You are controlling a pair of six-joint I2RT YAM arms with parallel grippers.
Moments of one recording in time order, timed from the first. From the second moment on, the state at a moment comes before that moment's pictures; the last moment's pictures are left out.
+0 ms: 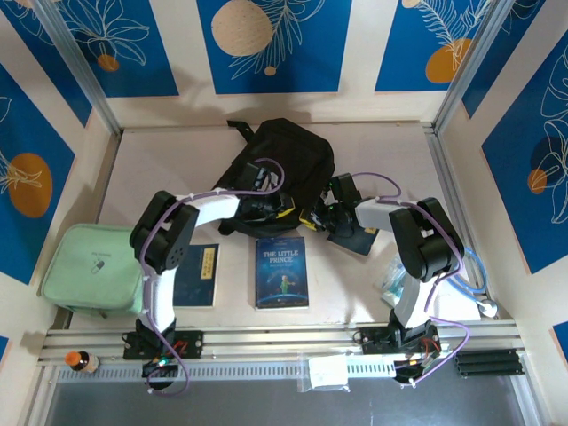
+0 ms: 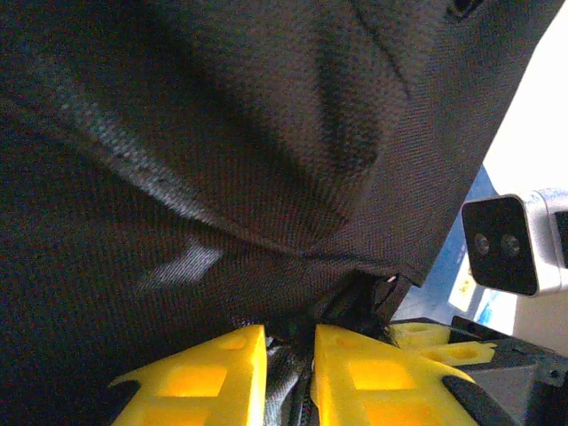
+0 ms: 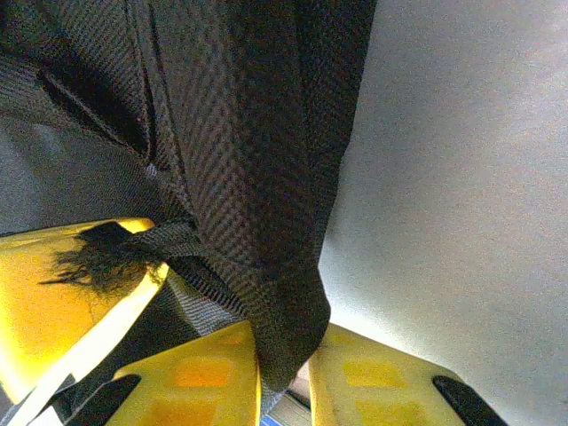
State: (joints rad) left arm -0.56 2.03 1.27 -0.08 0.51 -0.91; right arm 0.38 1.81 0.92 -0.06 -0.54 0.96
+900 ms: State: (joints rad) left arm -0.56 2.05 1.27 -0.05 0.48 -0.54; right arm 0.38 1.81 0.92 -0.06 -0.54 0.97
